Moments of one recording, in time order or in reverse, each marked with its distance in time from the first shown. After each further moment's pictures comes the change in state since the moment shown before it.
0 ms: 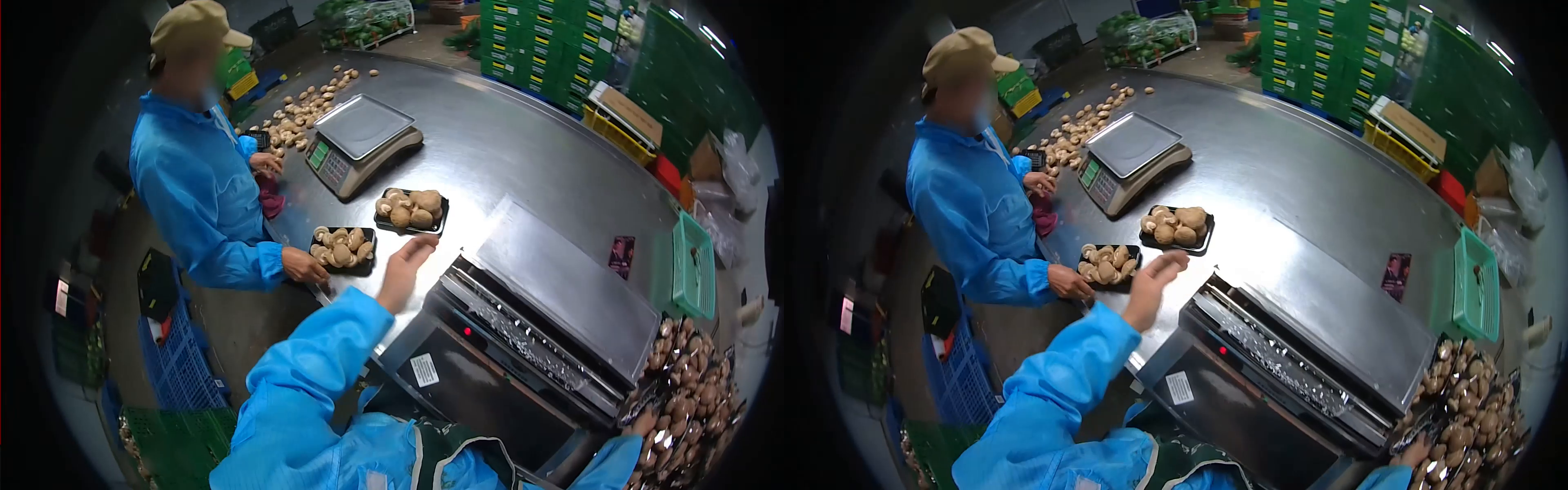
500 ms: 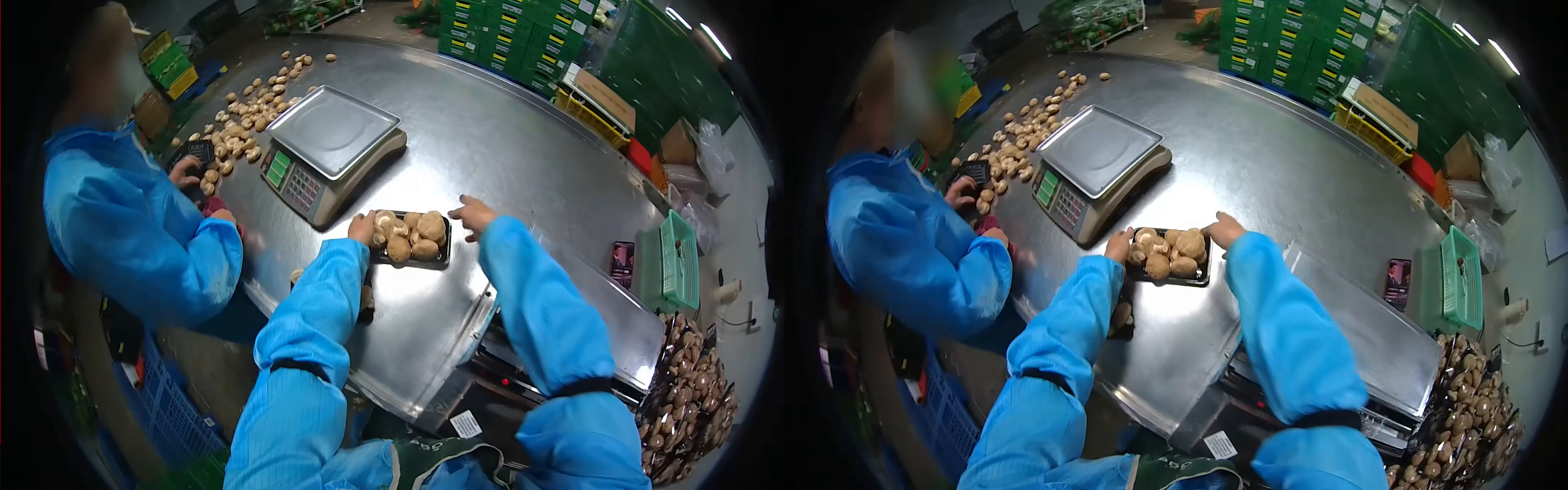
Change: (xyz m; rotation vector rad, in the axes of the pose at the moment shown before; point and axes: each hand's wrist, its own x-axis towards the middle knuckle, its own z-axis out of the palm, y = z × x) left_hand 0.268 -0.159 -0.176 0.370 0.211 -0.394; right_hand -0.208 -0.057 0.718 -0.876 -1.116 0.152
